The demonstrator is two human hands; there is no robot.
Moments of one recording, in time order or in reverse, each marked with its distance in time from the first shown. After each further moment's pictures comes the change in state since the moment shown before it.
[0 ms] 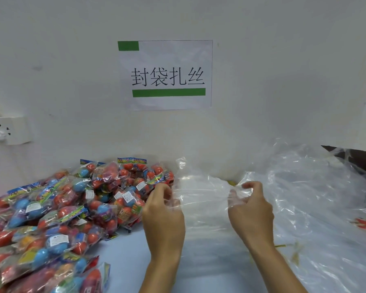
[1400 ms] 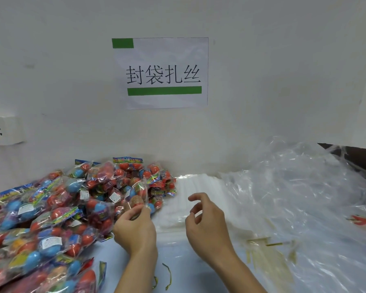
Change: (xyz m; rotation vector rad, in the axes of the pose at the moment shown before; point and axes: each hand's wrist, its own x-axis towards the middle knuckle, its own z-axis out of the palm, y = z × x) left_hand 0.013 -0.056 0.008 -0.412 0.221 -0.816; right_hand -0.044 -0.007 0.045 0.044 -0.408 -0.228
